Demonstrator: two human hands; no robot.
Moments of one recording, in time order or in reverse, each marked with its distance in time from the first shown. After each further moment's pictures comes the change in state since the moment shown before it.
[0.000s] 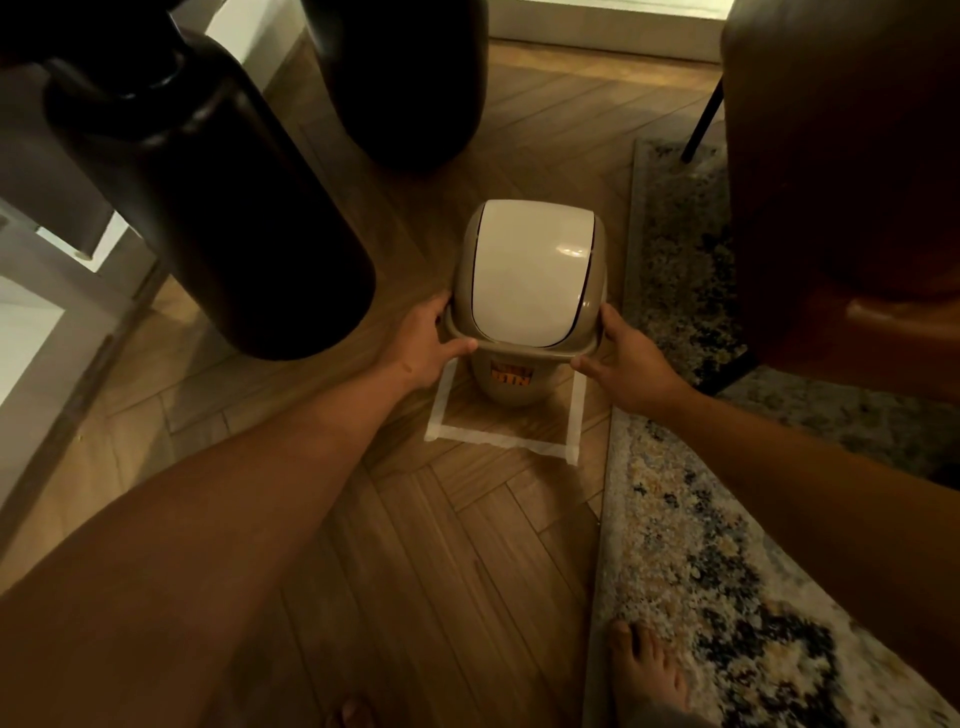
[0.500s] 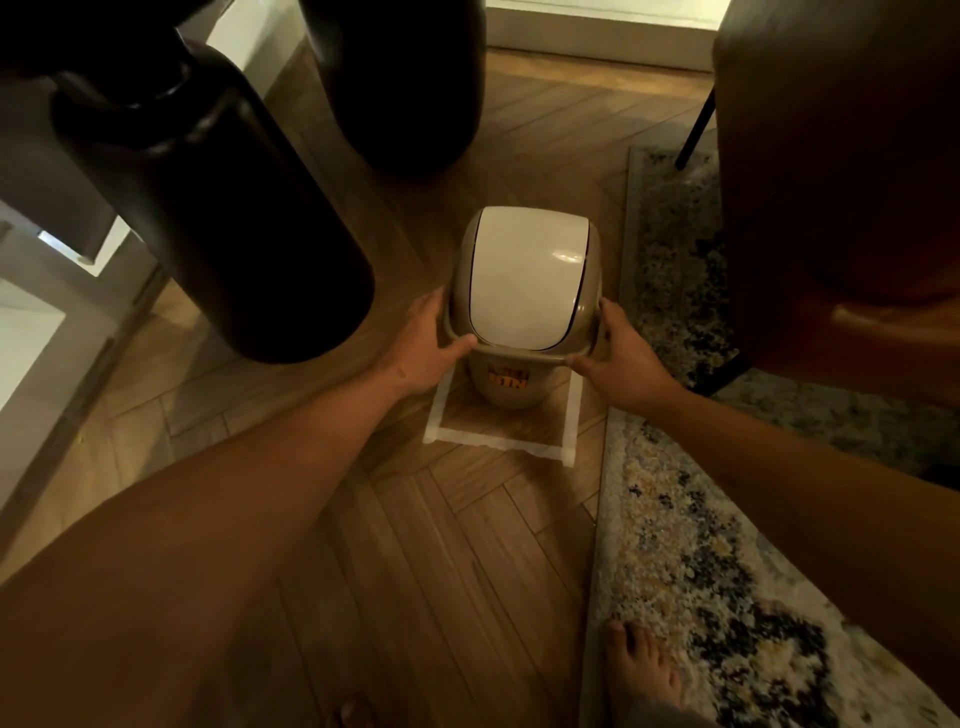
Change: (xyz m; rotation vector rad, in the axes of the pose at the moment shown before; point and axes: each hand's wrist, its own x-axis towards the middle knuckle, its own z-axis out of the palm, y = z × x) left_hand -0.008 0.006 -0.005 0.069 -0.002 -0.032; right_hand -0.001 -0.009 0.001 0.068 0.053 0.075
